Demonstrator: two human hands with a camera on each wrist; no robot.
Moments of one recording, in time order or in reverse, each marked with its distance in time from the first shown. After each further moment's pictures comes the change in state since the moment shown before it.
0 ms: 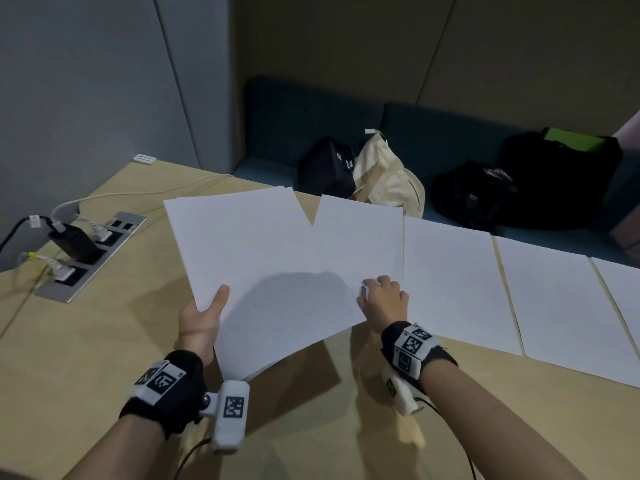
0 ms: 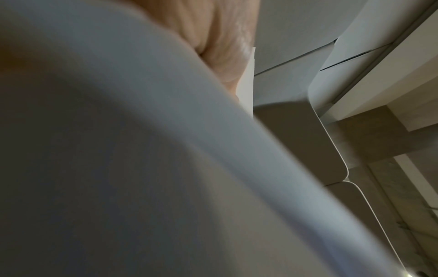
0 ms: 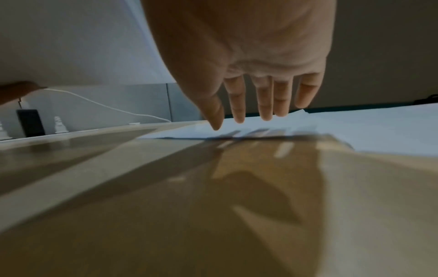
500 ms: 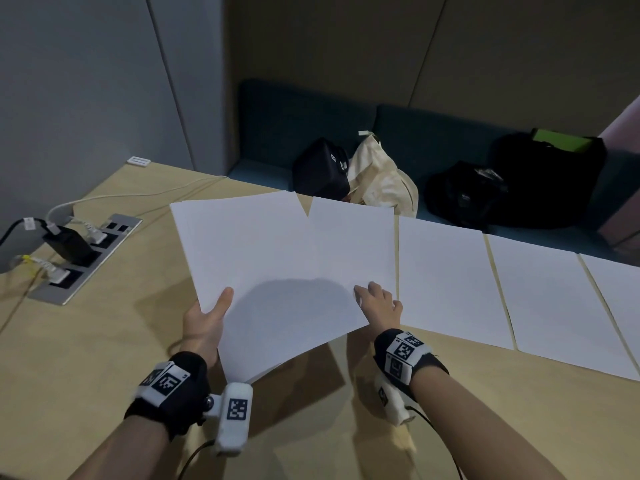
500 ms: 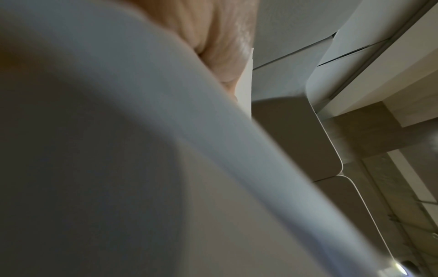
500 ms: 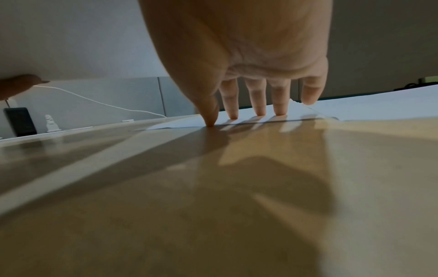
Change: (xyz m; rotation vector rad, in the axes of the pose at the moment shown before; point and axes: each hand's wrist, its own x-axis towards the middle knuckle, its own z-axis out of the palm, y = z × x) left_hand -0.005 -0.003 0.005 0.012 -0.030 -0.034; right_hand -0.010 0.002 0.014 -0.039 -0.052 -0.016
